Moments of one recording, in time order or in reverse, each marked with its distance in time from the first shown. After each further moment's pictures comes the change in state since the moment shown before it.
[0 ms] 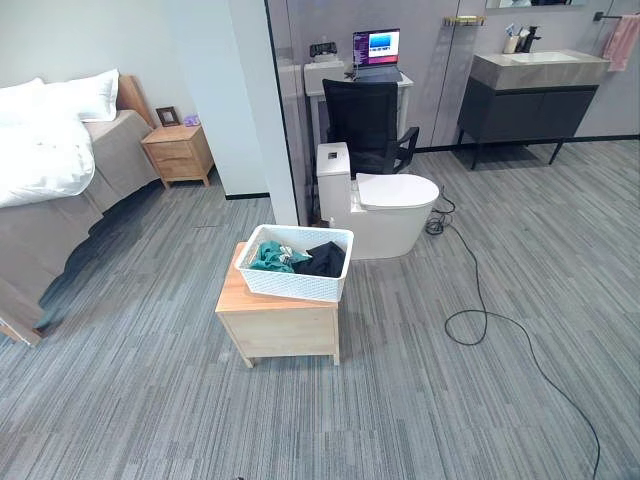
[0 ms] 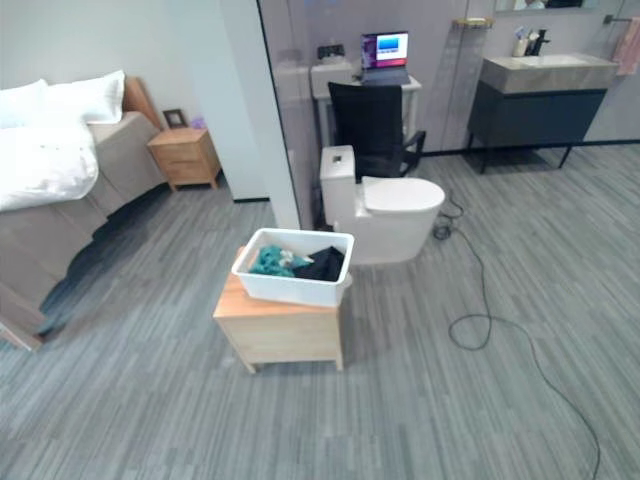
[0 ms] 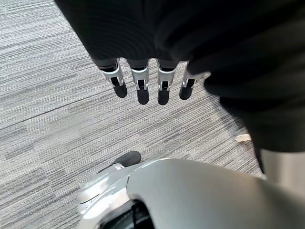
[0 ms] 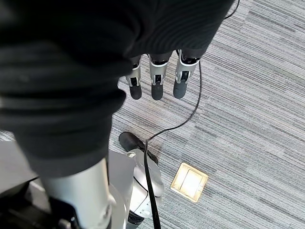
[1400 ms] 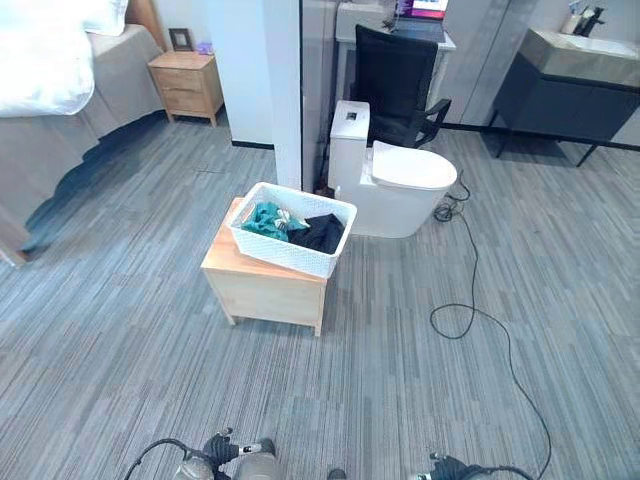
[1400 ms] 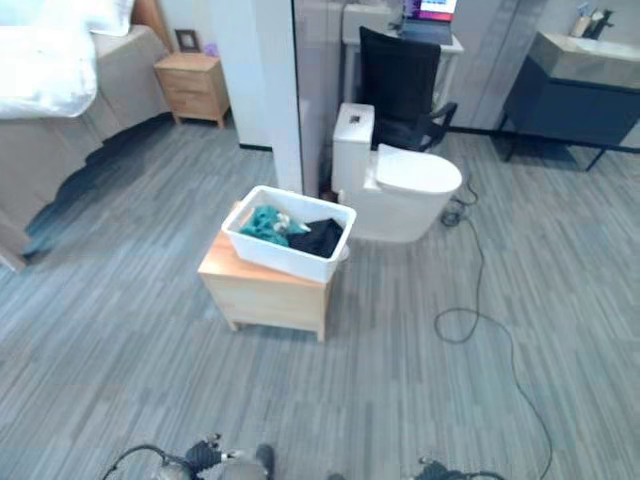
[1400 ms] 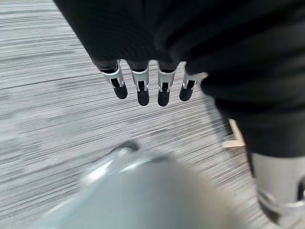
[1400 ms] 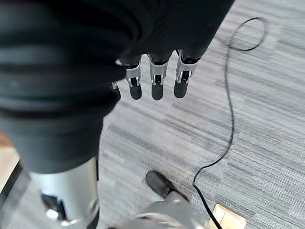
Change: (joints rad) left arm -0.124 0.044 -0.018 -0.074 -0.070 0.002 0.028; right arm -0.111 0.032 -0.044 -0.018 0.176 -0.042 -0.033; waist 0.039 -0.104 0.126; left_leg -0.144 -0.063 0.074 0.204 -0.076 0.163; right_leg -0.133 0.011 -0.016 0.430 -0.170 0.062
